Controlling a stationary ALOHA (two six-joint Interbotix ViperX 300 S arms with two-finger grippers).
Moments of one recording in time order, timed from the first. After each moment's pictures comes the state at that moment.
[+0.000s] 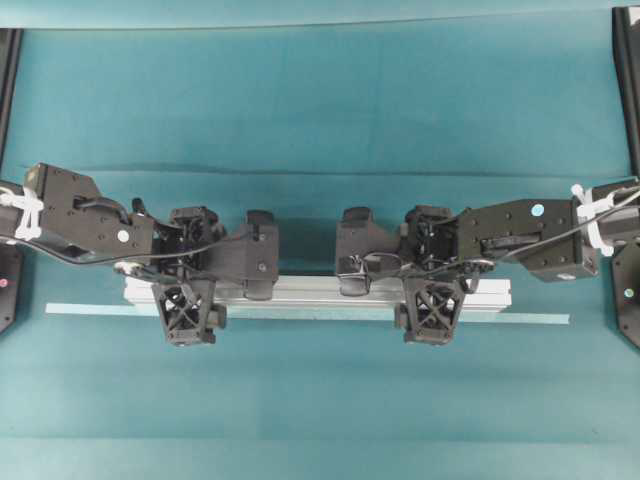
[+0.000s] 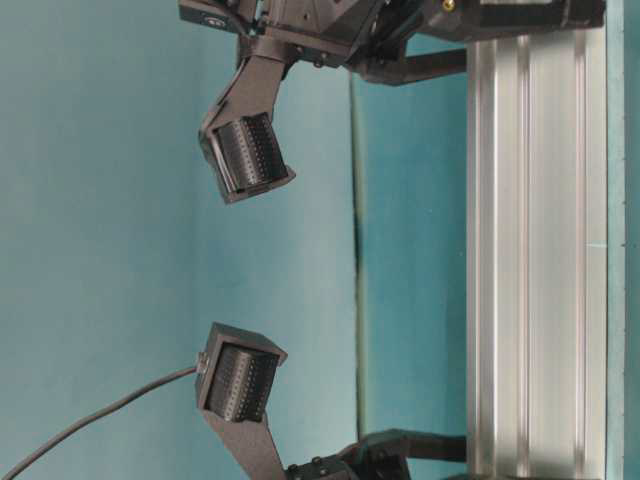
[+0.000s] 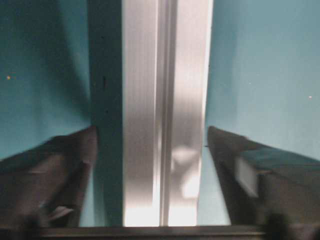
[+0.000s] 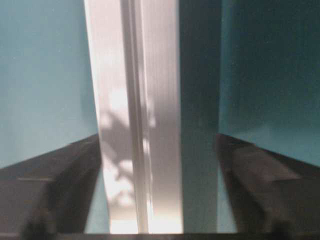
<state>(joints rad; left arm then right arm) 0.00 0.05 0.68 0.02 0.49 -0.04 -0.02 0.12 0.60 0.09 0.60 -0.02</state>
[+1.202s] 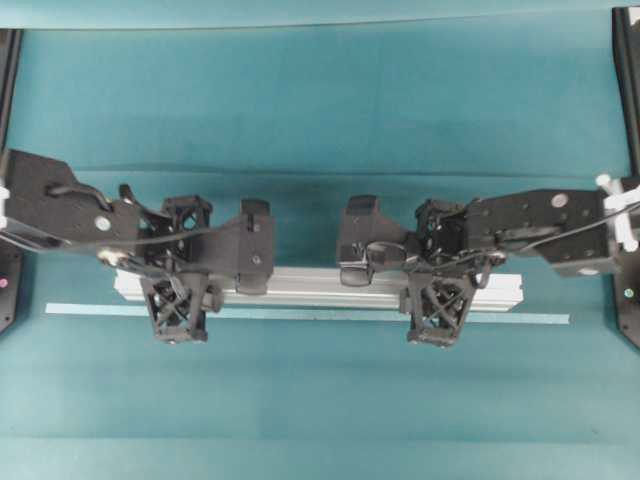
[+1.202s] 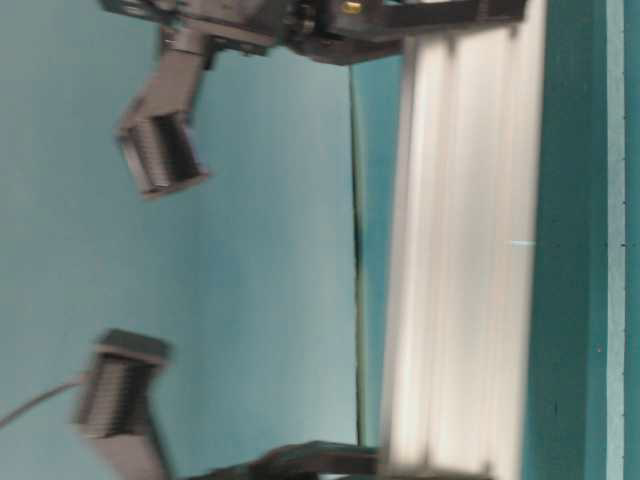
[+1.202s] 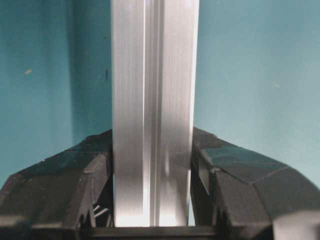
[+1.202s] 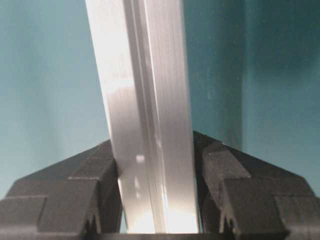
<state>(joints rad) -0.01 -0.08 0.60 0.02 0.73 -0.04 -0.01 0.02 0.54 0.10 0.81 0.05</state>
